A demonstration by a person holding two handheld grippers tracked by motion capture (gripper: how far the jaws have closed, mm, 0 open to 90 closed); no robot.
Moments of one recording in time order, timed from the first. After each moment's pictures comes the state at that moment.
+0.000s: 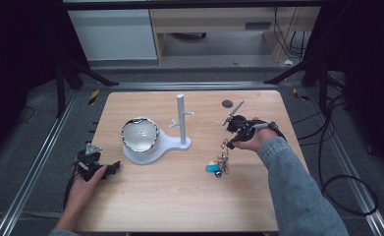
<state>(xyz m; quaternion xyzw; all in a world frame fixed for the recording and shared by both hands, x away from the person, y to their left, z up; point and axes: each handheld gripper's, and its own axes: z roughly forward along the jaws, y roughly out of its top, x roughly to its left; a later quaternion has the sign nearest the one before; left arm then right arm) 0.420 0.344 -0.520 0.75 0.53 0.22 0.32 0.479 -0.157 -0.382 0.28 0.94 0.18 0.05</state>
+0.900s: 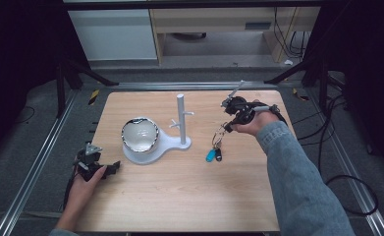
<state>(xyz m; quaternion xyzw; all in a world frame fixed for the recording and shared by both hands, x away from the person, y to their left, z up) 0.420 0.344 -0.520 0.75 0.53 0.22 0.32 0.492 -0.145 -0.326 0.29 0.93 0.20 0.08</state>
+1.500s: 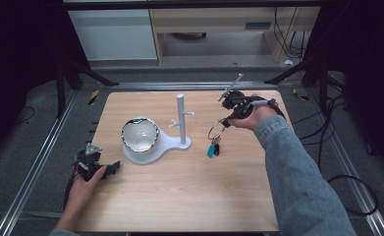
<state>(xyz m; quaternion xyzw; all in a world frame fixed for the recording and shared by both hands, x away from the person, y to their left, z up) 0.420 0.344 -0.520 0.76 0.53 0.22 0.32 0.496 -0.138 -0.309 0.28 0.93 0.20 0.08</state>
